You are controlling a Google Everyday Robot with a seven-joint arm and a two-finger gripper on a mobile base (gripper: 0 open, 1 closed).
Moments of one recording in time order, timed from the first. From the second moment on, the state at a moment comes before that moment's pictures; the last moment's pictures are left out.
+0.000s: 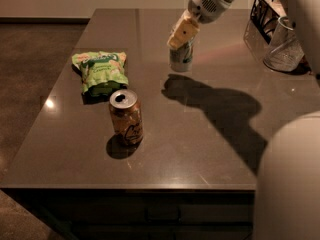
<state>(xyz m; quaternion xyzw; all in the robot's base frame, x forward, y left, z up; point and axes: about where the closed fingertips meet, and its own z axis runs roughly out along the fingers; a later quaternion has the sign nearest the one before) 0.668 -0.068 0.968 -0.56 0.77 0.15 0.28</state>
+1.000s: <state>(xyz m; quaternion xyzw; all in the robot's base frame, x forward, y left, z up) 0.553 -0.030 0.913 -0.68 0.67 0.19 0.22</state>
